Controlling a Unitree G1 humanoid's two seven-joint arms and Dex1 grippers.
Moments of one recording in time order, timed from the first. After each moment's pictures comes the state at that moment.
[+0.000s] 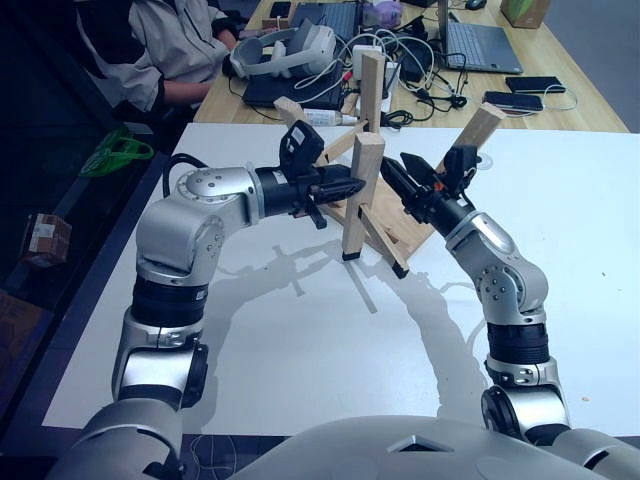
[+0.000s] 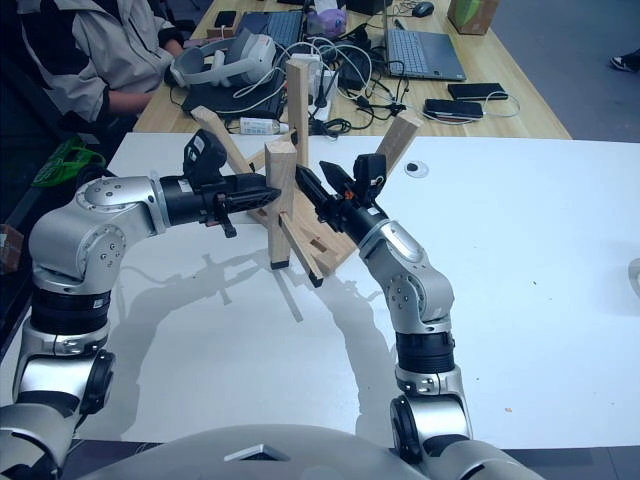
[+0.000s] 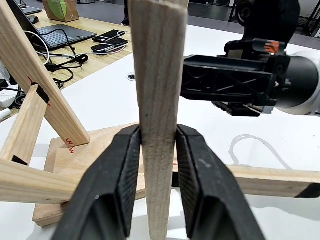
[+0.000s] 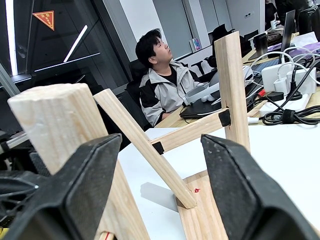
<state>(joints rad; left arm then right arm) -0.56 0.49 -0.10 -0.21 -0.44 0.89 -0.79 -0.33 -0.04 0.02 -0.13 0.55 0.54 0.35</state>
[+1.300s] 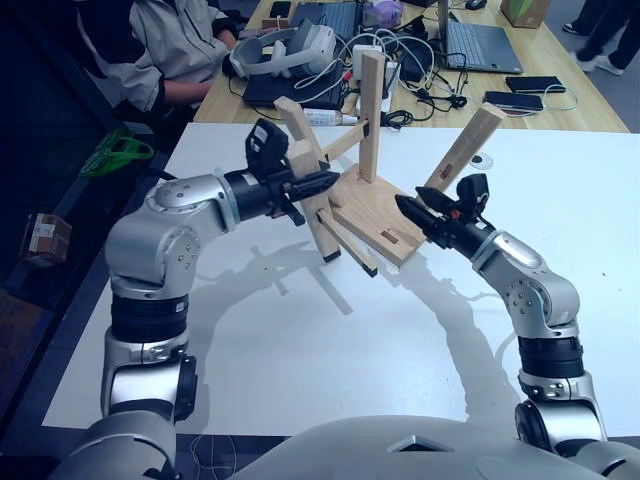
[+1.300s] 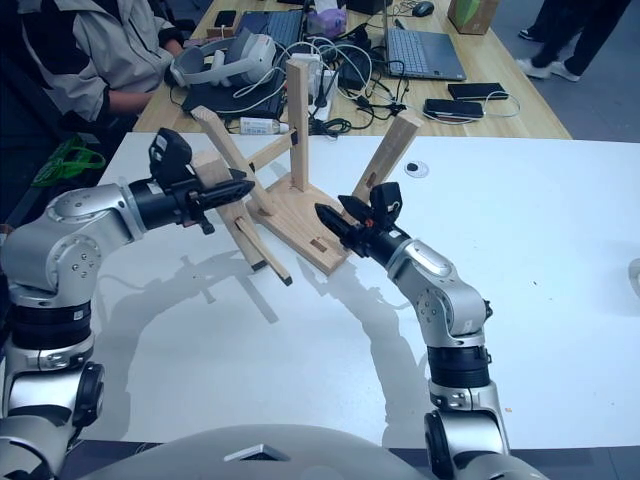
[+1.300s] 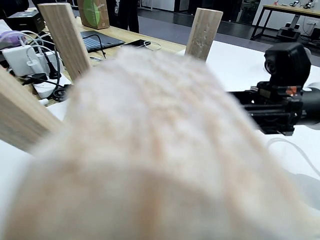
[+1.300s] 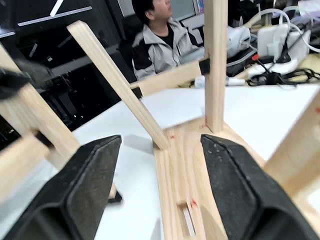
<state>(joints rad) -0.47 0.54 0.06 -0.26 -0.51 0.89 -0.72 -0.22 -0.26 0.02 -0.15 0.52 0.62 0.49</state>
